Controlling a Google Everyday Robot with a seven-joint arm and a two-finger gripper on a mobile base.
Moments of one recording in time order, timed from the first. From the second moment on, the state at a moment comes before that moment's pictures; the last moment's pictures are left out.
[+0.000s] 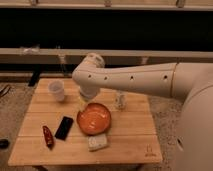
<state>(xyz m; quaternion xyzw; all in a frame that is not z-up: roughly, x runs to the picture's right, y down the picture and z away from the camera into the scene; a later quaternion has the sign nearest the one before) -0.081 0.057 0.725 -0.24 0.03 0.34 0.91</state>
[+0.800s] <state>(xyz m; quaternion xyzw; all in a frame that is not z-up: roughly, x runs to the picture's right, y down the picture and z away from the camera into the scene) -0.037 0.073 0.745 -0.25 0.09 0.37 0.89</state>
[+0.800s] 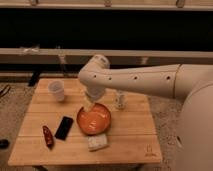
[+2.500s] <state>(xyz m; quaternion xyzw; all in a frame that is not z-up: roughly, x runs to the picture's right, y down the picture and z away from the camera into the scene) 0.011 0.169 0.861 -0.34 0.17 0.49 0.78</state>
